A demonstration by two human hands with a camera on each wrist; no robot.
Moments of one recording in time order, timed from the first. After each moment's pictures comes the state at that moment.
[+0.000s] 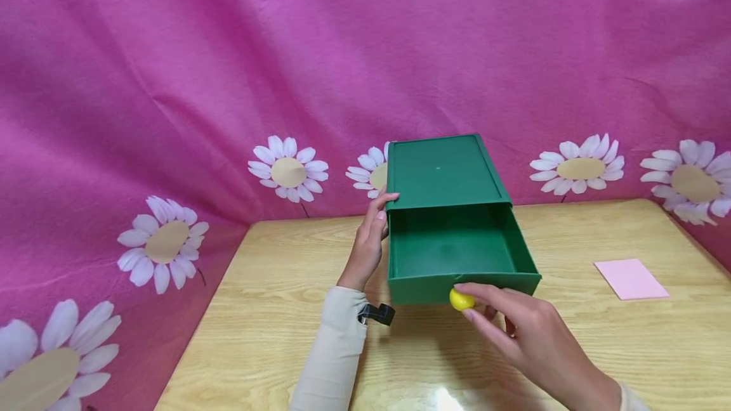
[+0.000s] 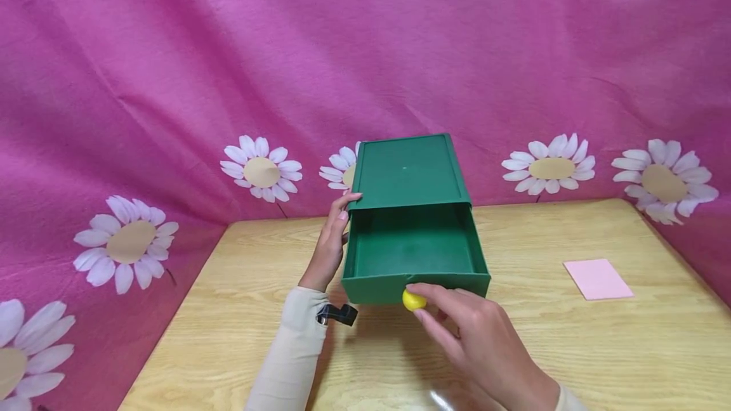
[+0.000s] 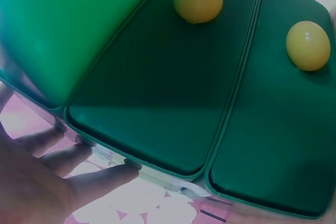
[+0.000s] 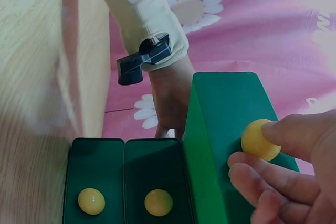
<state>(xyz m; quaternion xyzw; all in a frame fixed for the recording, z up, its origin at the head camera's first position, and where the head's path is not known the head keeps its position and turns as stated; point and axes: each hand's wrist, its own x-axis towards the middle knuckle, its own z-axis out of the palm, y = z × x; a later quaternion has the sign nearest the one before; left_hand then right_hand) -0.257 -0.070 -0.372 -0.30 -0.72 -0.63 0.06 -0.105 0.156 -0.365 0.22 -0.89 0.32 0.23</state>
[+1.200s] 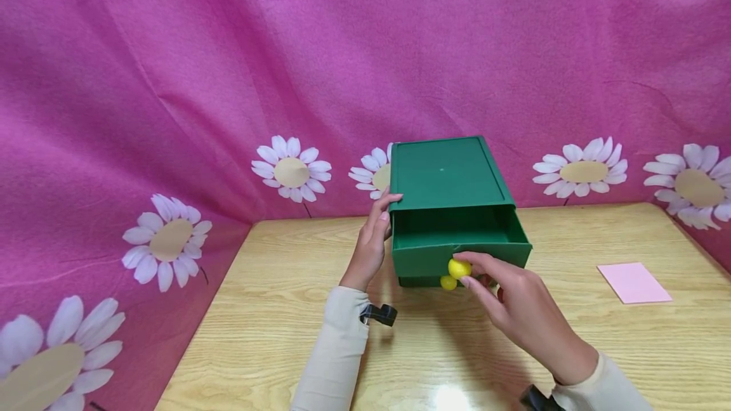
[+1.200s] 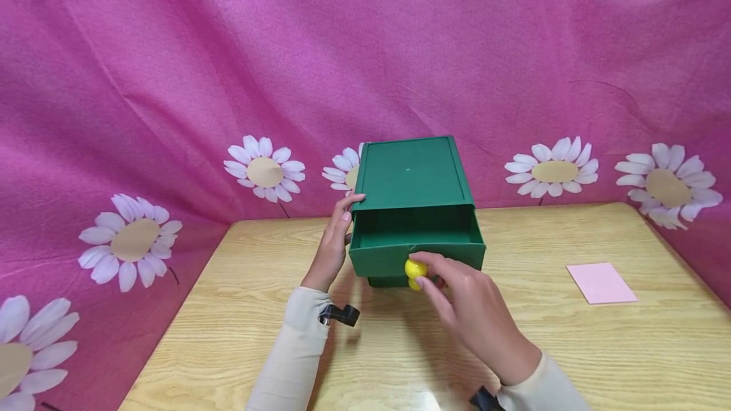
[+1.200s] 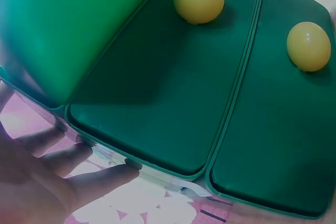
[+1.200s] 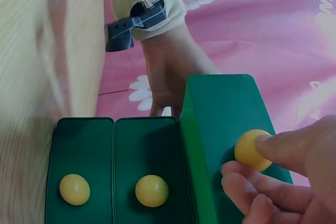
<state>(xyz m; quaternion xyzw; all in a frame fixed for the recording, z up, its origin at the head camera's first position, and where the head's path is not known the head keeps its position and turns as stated) -0.258 -0.070 -0.371 -0.30 -0.71 -0.63 0.05 -0.144 0.154 -0.363 0.23 -0.87 0.34 0.26</state>
